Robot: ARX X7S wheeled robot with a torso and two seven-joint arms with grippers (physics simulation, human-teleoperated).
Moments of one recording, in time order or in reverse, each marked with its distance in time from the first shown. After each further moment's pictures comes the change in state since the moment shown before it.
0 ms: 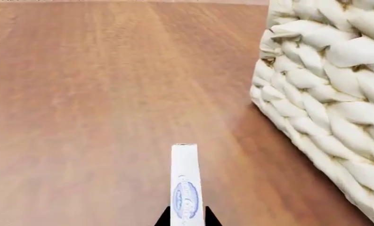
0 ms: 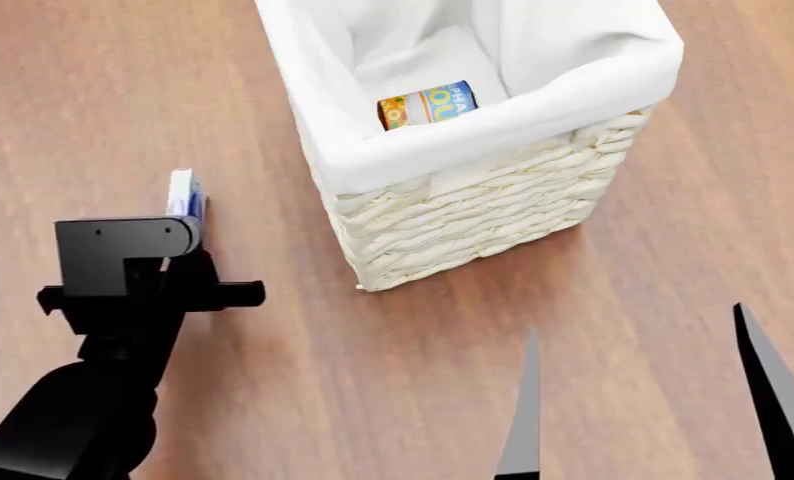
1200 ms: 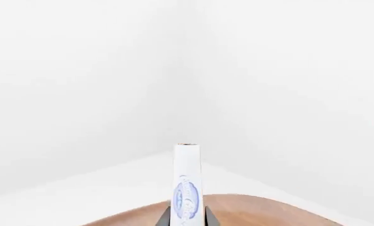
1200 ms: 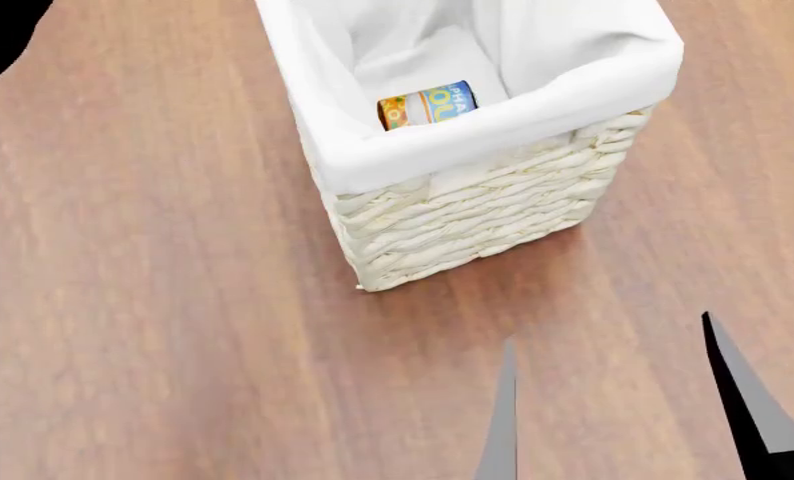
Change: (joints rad) left arm -0.655 -0.045 0.051 0.211 -0.189 -0.278 0.333; right arm -0.018 0.040 -0.053 0.004 0.012 -0.011 0.041
